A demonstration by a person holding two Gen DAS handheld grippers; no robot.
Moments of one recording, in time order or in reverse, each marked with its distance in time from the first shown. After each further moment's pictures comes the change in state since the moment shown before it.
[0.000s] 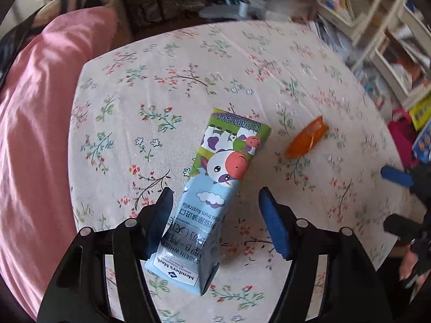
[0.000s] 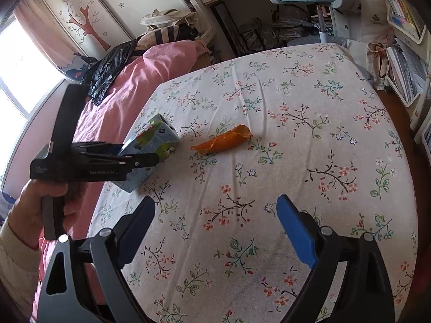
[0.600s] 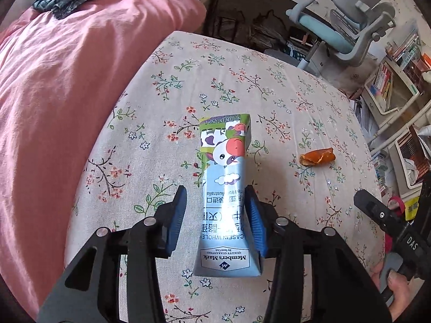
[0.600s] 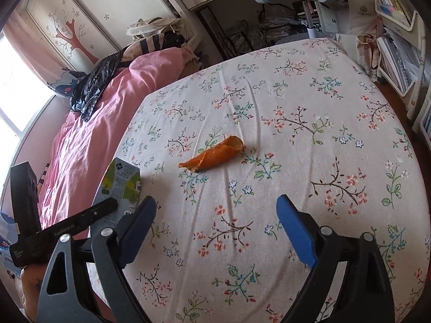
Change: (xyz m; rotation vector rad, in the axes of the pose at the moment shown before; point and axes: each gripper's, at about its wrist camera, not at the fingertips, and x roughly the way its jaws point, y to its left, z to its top) left arm -0.028 0.023 -0.076 -0.422 -0.177 0.037; right arm 0.021 -0.005 0.013 0.073 -0.035 -0.022
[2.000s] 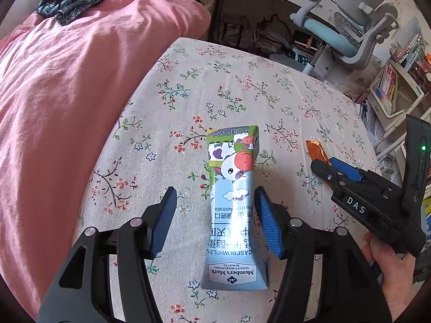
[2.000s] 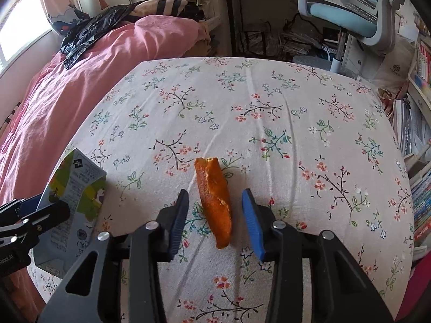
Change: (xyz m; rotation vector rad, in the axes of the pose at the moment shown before) left arm 0.007 0.003 0.006 -0.005 -0.023 0.029; right arm 0.067 0.039 0.029 -0.322 0.074 -0.200
